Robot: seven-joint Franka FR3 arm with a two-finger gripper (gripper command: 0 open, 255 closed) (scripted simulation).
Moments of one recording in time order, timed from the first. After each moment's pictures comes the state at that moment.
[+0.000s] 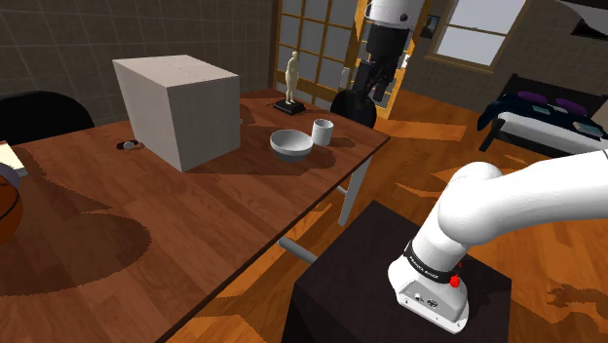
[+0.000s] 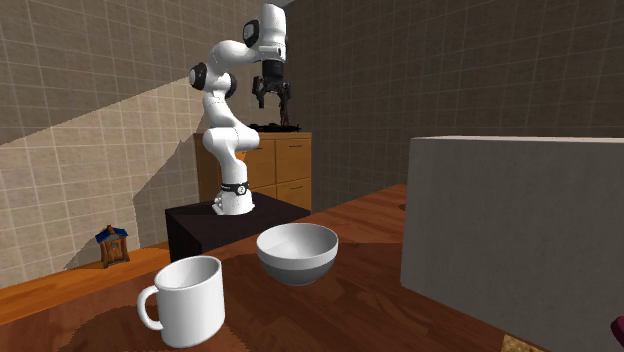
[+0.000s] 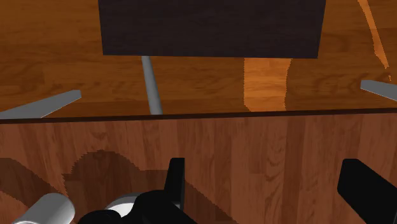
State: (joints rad) arm 0.01 -0.82 0.07 -2.32 0.01 1.49 0.05
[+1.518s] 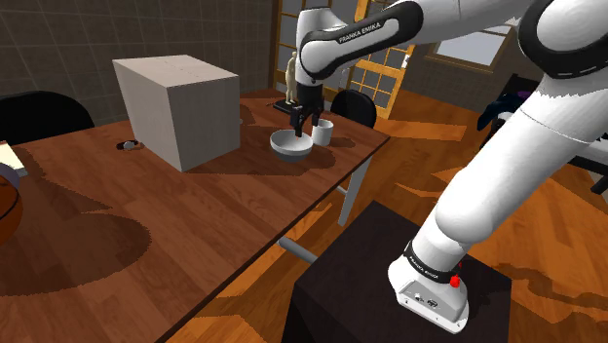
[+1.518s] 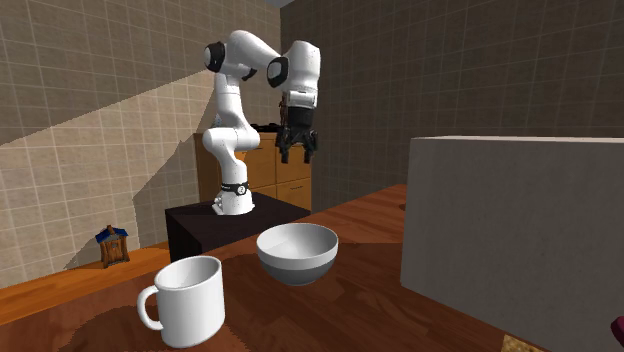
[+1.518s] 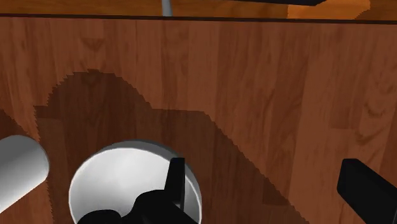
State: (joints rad) arm -0.05 -0.14 0.03 -2.22 -0.12 2.05 -0.04
